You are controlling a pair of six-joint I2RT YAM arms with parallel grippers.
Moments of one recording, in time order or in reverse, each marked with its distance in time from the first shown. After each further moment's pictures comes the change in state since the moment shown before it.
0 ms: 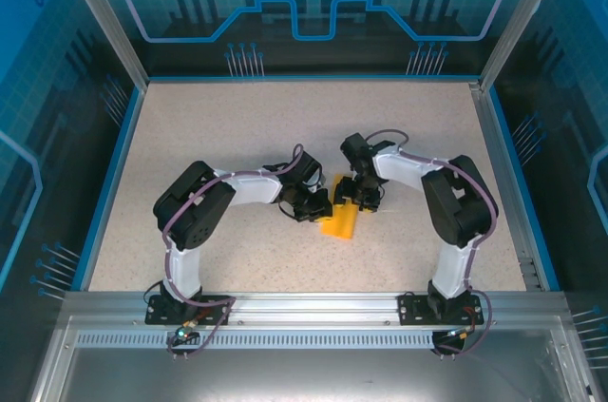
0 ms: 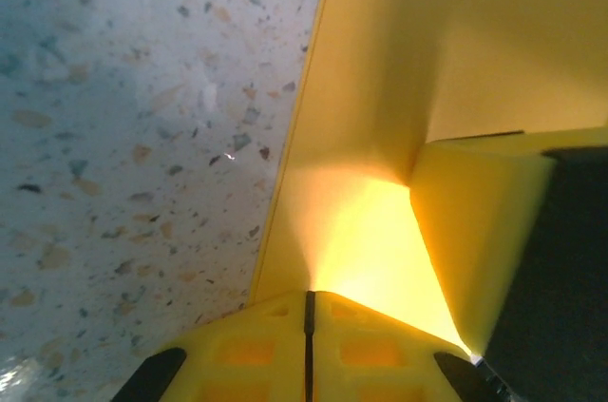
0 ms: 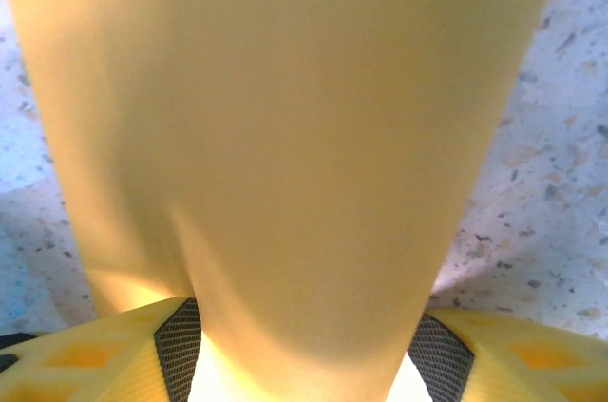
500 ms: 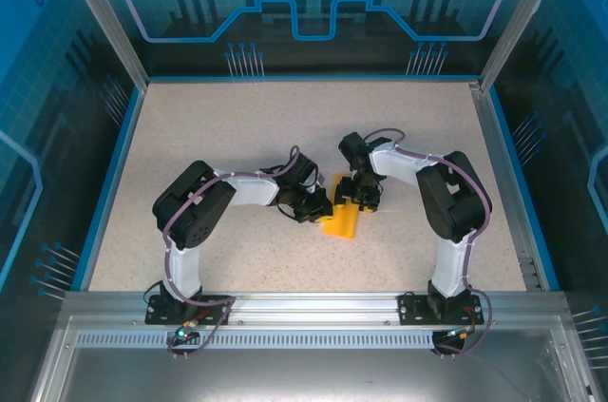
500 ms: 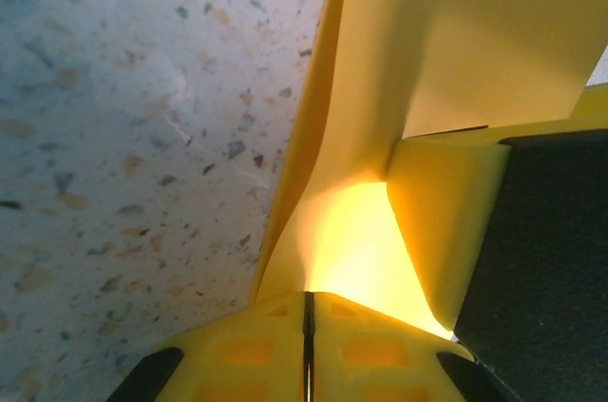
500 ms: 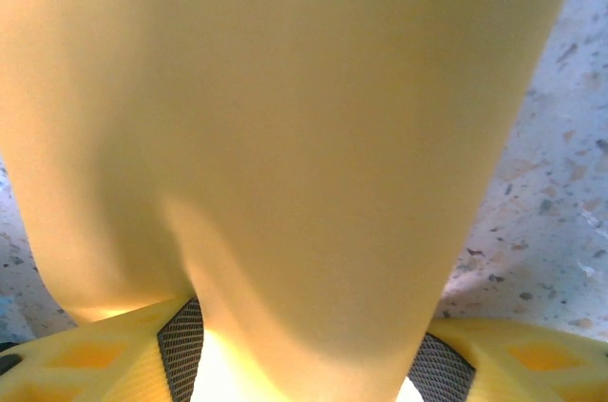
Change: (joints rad) left arm 0.015 -0.002 -0.053 0.119 0.063 -0.059; right arm -0.001 0.083 0.065 -0.080 0.010 -0.018
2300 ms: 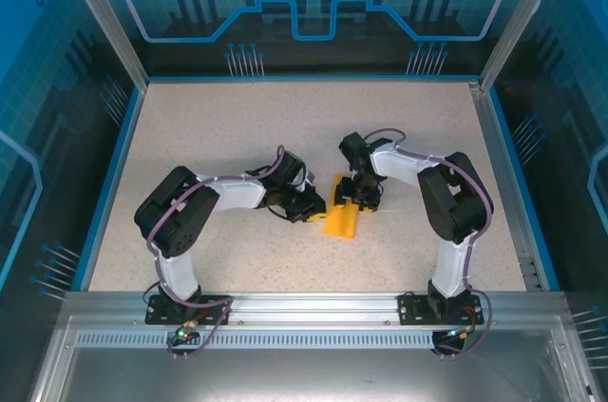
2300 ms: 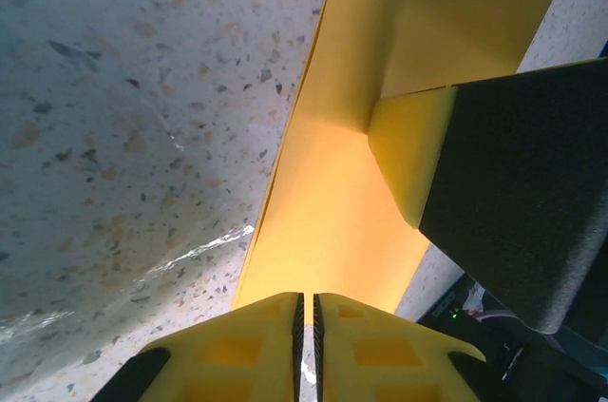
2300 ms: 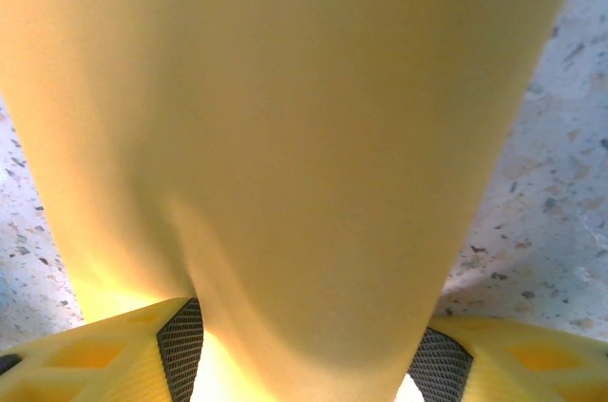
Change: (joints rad) left arm 0.043 -0.112 -0.103 0.048 0.048 -0.056; right arm 0.000 -0.014 -0.012 0.012 0.000 -0.016
